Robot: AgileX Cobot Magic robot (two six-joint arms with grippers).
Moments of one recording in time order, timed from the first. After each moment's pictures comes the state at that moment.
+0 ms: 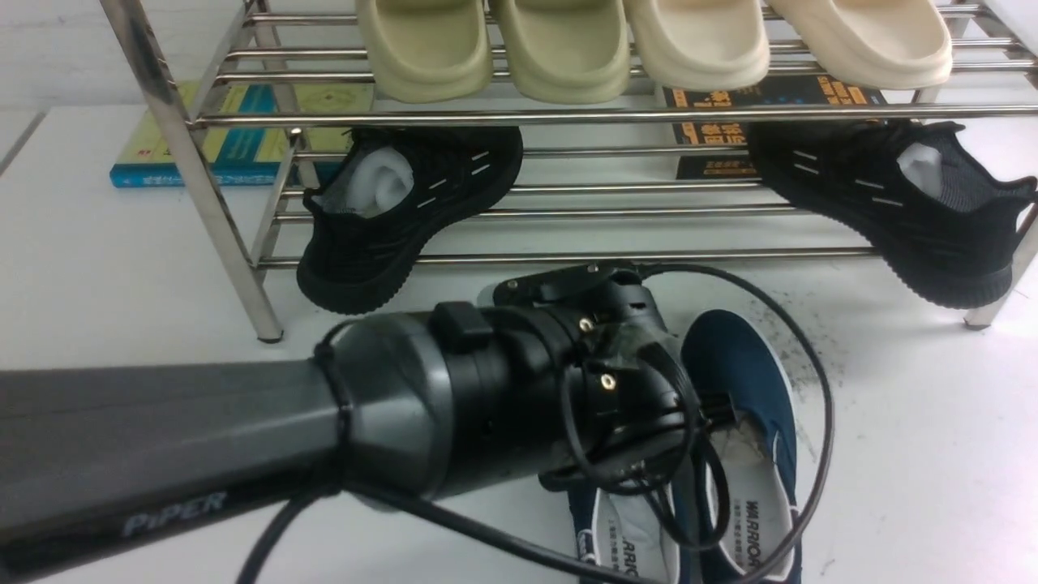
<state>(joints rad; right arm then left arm) 0.75 0.29 -0.62 -0.03 1.00 0.27 -1.05 1.74 -1.25 0.49 0.76 -1.40</state>
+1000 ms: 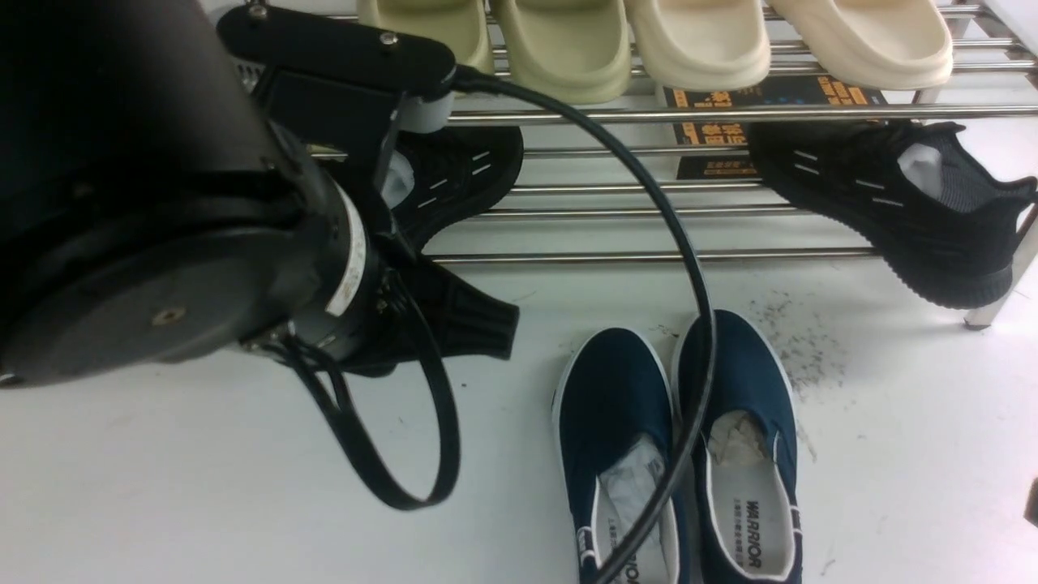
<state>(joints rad) 0.75 0.29 -0.40 -0.01 0.39 0.19 -1.05 1.29 -1.29 0.58 1.23 -0.84</state>
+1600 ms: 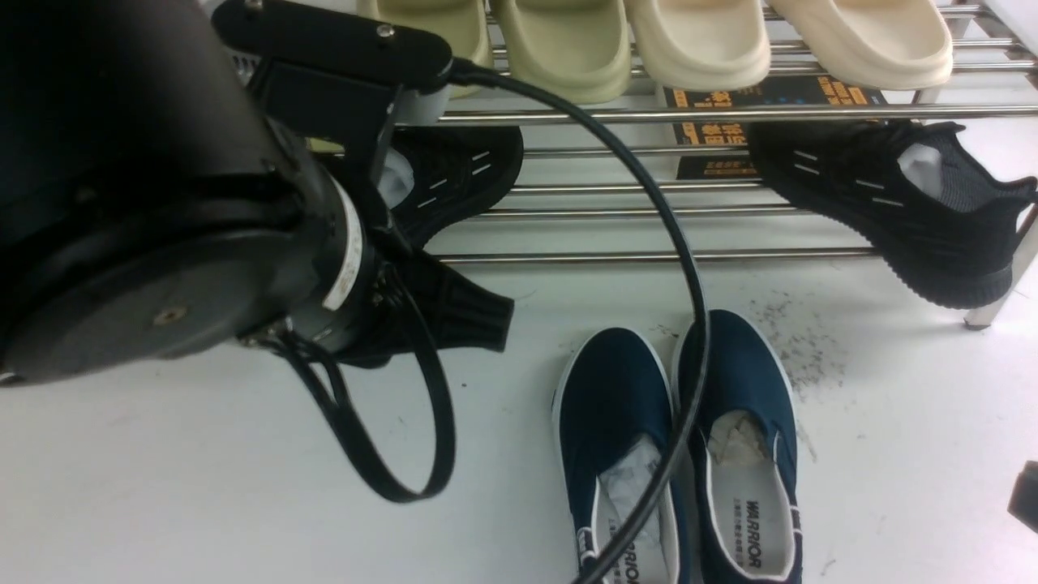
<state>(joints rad) 0.75 0.29 -0.37 -0.01 0.35 0.19 -1.05 1.29 -1.29 0.60 1.23 -0.84</state>
